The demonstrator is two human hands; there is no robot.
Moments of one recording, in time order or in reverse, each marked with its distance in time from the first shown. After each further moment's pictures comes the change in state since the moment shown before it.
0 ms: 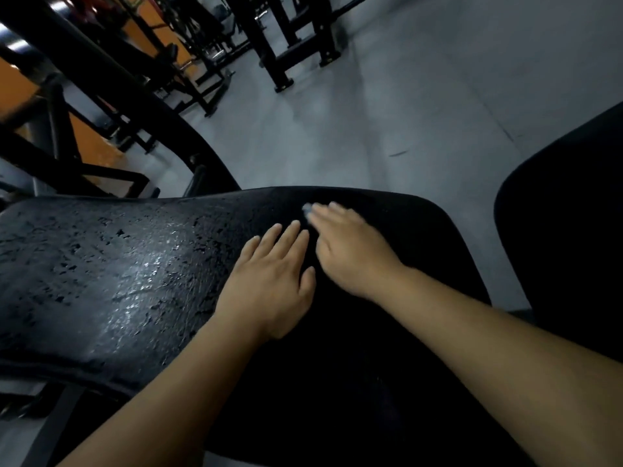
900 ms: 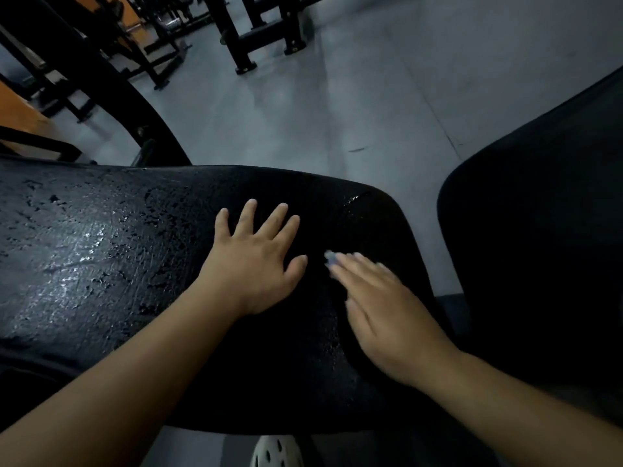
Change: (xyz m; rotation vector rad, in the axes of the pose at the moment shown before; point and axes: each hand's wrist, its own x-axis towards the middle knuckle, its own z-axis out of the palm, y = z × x) left_hand 0.006 0.019 0.003 0.081 -0.102 0.060; right_hand -0.142 0.021 -0.020 -0.018 -0.053 0.037
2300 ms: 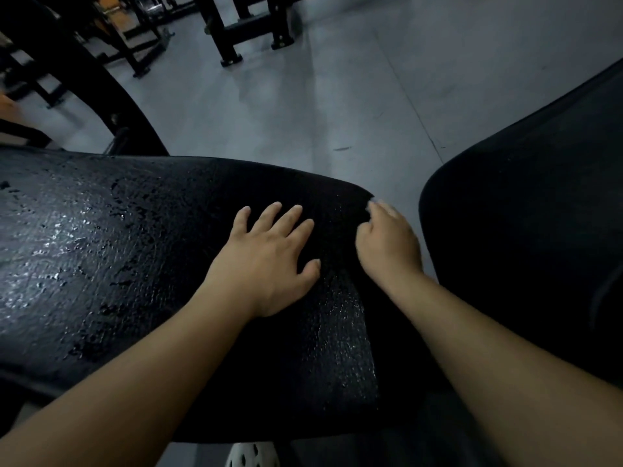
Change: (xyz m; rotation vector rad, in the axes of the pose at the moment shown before) left_hand 0.010 0.037 -0.003 -0.105 0.062 0.119; right_hand 0.085 0.060 -0.008 0.017 0.277 0.550
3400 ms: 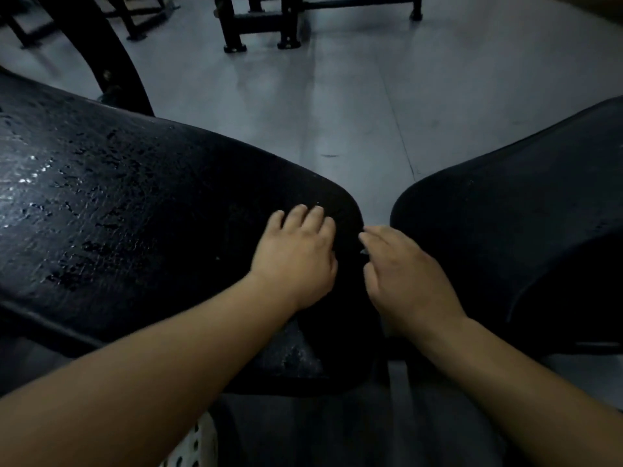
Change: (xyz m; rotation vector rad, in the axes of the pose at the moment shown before) left_hand 0.000 0.072 0.005 -0.156 0.209 -0.043; right_hand -0.084 0.006 -0.097 -0.400 -0.098 -0.517
